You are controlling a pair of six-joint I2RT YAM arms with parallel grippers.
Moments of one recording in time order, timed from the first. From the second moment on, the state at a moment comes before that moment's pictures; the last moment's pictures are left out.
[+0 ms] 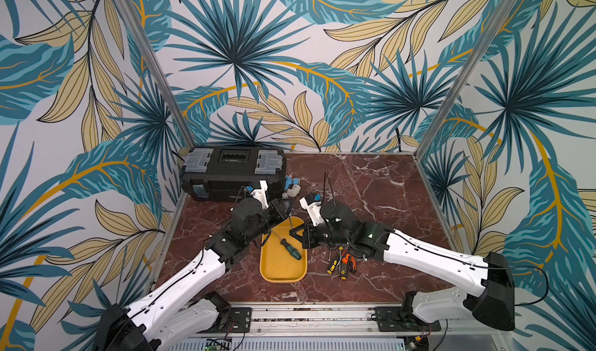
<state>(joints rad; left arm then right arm) -0.61 0.98 0.72 0.03 0.11 -1.08 1.00 1.35 1.08 -0.28 -0.14 0.75</state>
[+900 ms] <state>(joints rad) -0.62 0.93 0.61 0.23 0.28 -1.07 0.93 1.19 0.81 0.10 -0.29 0.94</state>
